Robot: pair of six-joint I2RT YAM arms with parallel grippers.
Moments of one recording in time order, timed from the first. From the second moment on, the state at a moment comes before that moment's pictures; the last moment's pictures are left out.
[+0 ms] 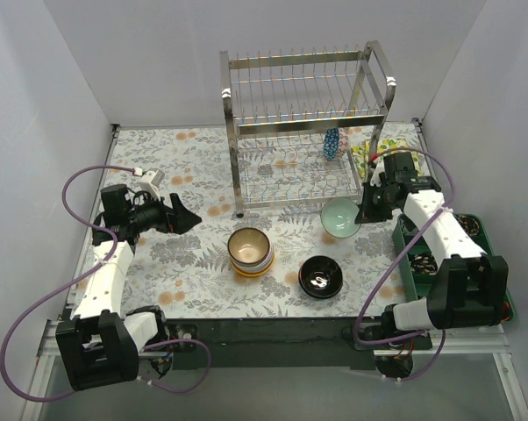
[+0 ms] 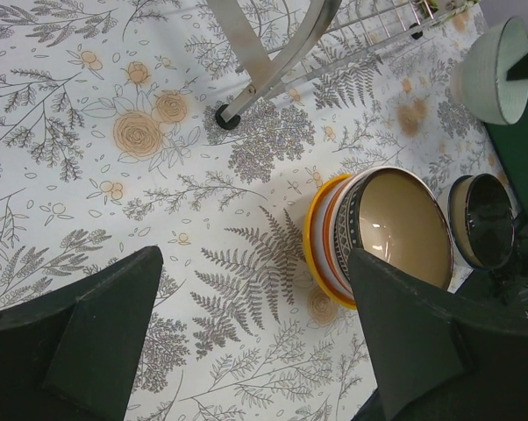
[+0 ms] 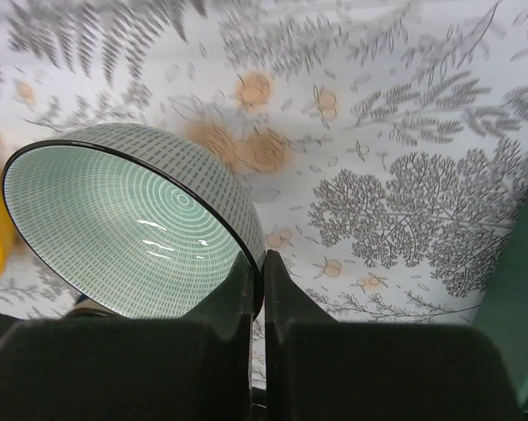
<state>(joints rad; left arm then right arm) 0.17 1.05 0.70 -0.31 0.86 -0.02 0.10 1.38 1.02 -0.79 -0.26 0.14</state>
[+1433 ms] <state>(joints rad) 0.17 1.05 0.68 -0.29 0.88 -0.03 0.69 1.70 1.20 -0.03 0.70 -0.56</state>
